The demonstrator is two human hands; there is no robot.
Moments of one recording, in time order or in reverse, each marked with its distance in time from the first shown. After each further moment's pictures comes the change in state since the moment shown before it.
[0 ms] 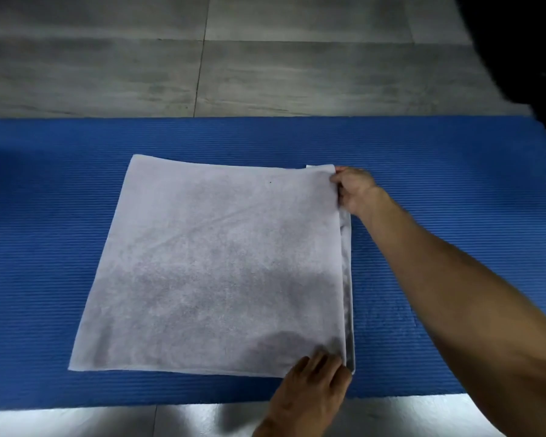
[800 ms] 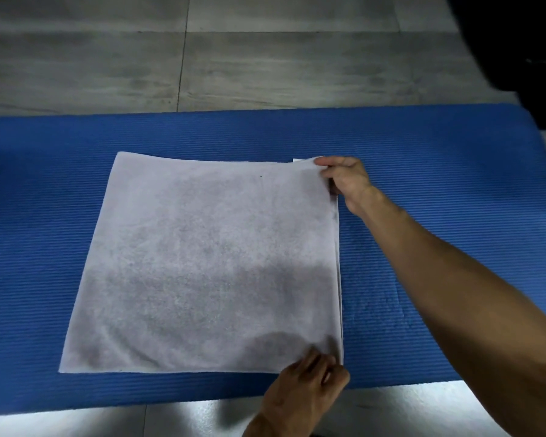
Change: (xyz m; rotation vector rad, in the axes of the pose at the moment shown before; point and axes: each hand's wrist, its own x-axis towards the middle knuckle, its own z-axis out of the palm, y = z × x) left_hand 0.000 0.003 0.015 -0.042 0.051 0.055; right_hand -0.007 0.005 -0.020 -0.164 -0.019 -0.232
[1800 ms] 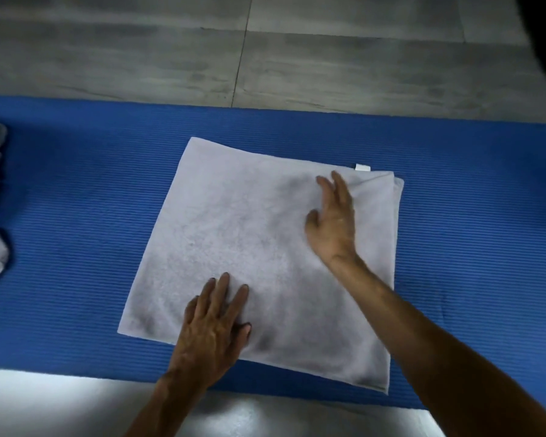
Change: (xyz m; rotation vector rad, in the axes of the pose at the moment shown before) left_hand -0.085 -0.147 -0.079 0.273 -0.187 -0.627; right_hand -0.084 0.048 0.105 -0.774 0.132 -0.577
